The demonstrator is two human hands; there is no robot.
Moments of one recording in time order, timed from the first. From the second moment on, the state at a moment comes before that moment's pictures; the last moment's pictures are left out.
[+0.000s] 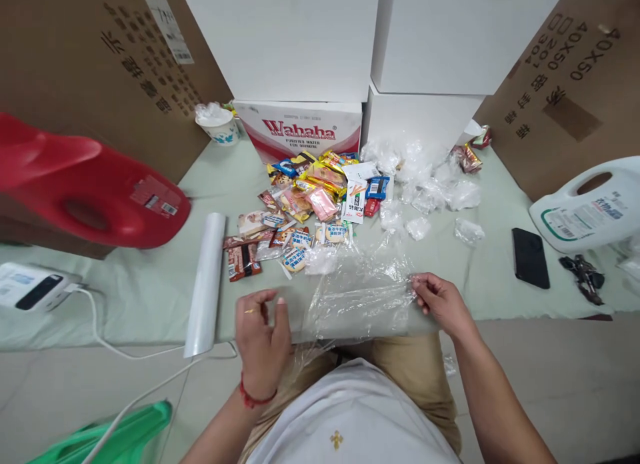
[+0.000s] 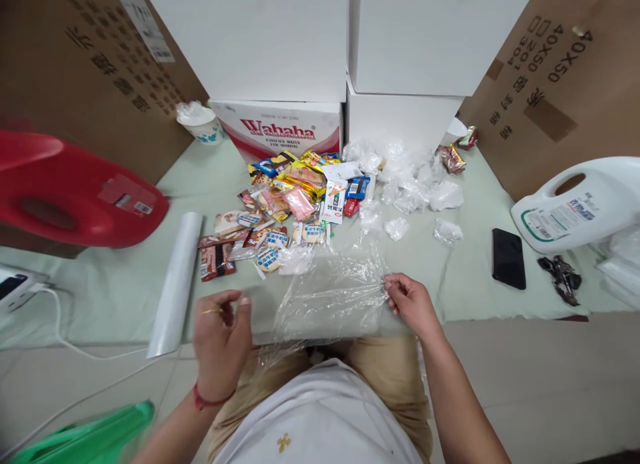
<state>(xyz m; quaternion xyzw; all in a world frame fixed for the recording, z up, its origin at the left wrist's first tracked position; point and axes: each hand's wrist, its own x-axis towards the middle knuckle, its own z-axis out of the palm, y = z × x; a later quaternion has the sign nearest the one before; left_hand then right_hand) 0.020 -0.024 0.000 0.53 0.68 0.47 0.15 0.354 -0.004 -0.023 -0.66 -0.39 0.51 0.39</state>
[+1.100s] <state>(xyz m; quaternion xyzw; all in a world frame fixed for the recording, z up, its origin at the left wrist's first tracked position) 0.079 0.042 -0.055 0.86 0.48 0.15 0.09 0.277 0.242 0.022 -0.80 -0.59 0.13 -0.03</state>
